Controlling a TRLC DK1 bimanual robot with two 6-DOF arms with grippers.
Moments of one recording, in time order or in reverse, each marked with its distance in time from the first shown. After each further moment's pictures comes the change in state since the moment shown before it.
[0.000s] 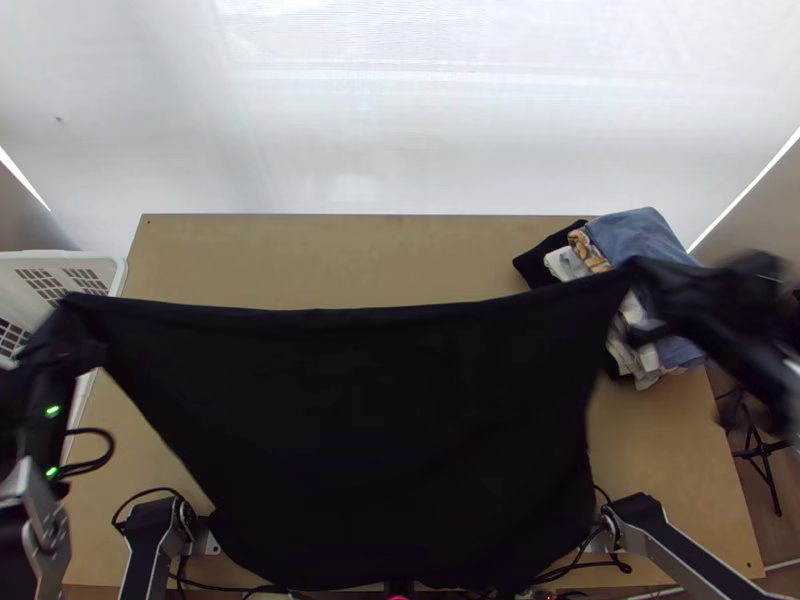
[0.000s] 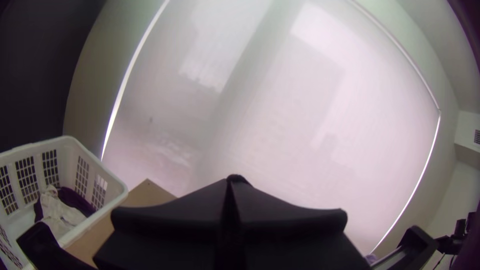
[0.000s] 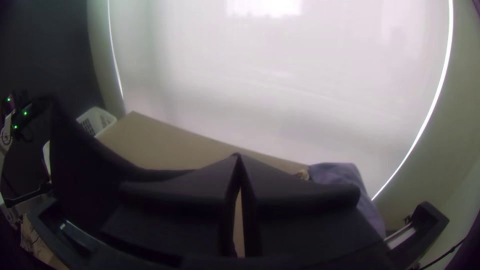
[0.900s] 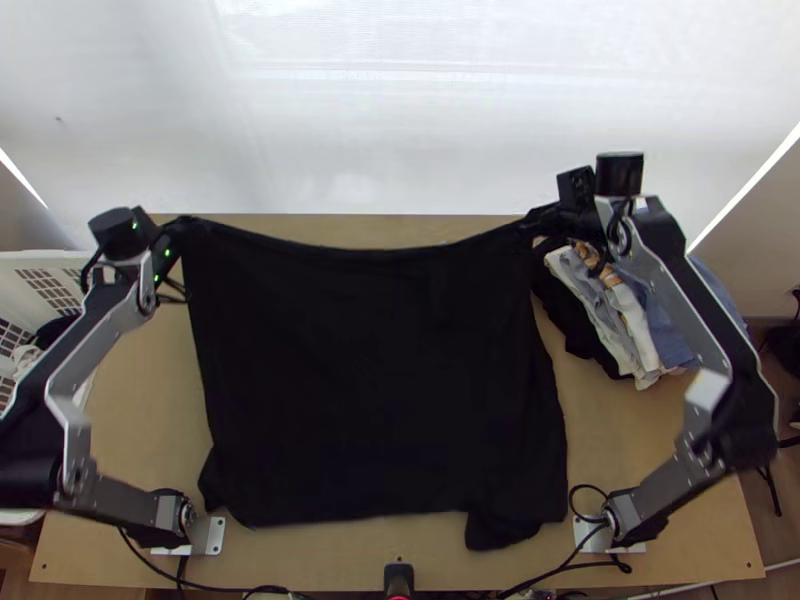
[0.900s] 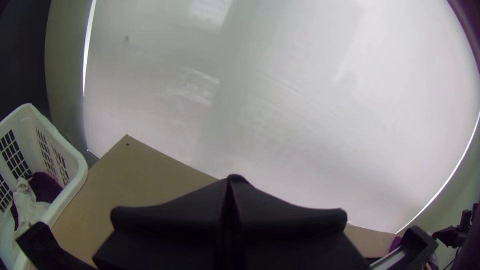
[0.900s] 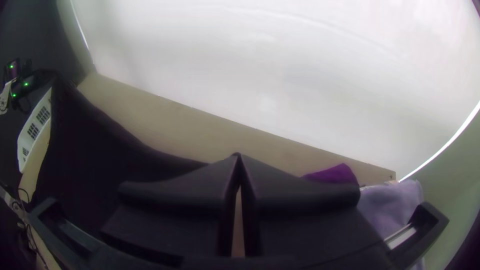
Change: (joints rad) left arm -0.122 1.134 0.224 0.552 -0.056 0.105; right arm -0.140 0.809 0.144 0.334 -0.105 -0.105
